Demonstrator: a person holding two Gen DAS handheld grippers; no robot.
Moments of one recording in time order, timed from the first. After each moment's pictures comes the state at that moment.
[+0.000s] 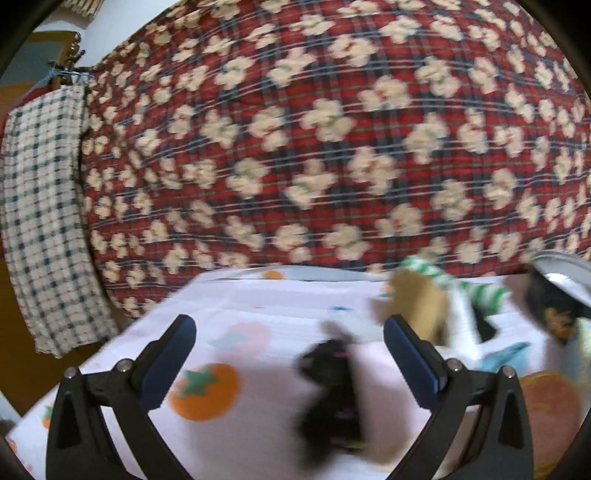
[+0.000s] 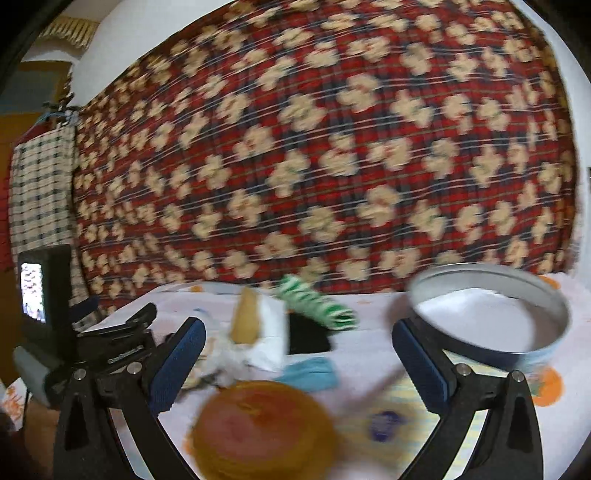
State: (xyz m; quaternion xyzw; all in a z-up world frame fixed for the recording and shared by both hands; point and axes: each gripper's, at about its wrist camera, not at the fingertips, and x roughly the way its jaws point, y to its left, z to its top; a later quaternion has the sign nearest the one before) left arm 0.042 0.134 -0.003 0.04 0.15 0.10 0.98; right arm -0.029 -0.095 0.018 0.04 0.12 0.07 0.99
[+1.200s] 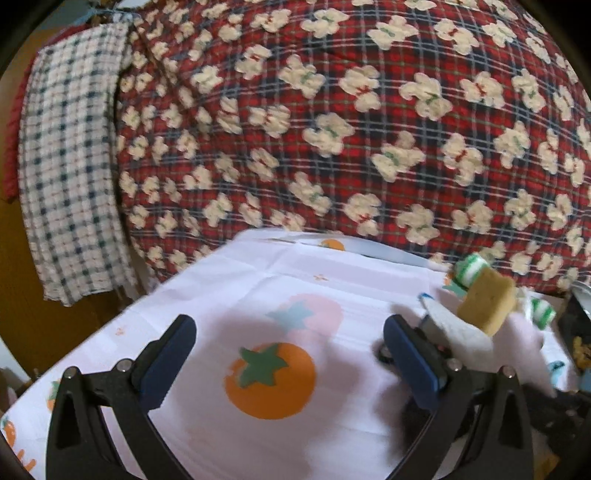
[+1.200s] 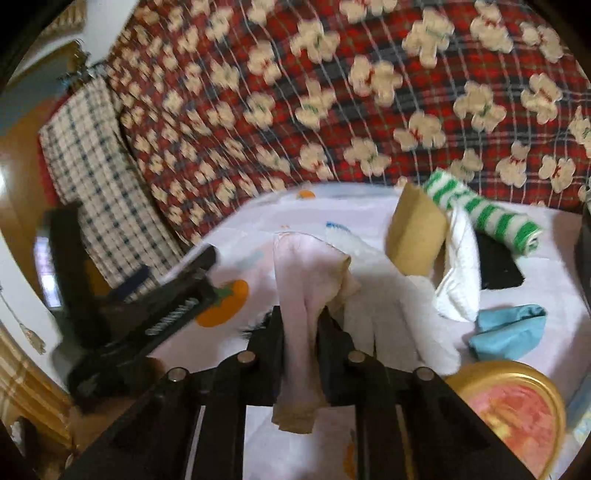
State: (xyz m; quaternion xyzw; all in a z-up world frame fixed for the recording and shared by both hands) left arm 0.062 0.209 -0.014 -0.05 0.23 0.12 0.97; right arm 0.047 0.007 -0.005 0.09 0.32 0.25 0.91
